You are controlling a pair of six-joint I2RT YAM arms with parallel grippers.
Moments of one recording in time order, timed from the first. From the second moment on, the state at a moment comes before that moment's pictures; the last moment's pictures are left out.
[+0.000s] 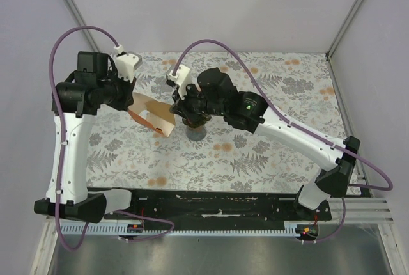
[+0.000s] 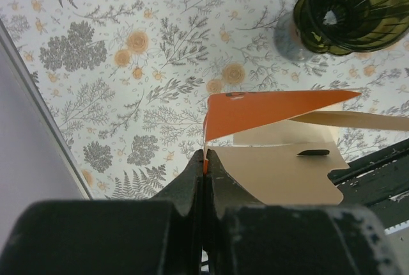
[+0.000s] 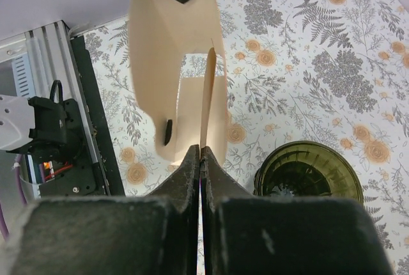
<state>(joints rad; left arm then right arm) -0.11 1.26 1.79 -1.34 0.20 0.32 1.03 1.62 1.73 -0.45 -0.15 -0.03</state>
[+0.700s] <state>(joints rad) 0.04 1.43 1.27 -0.90 0.25 0.37 0.88 1.19 1.46 -0.54 -0.41 -0.31</state>
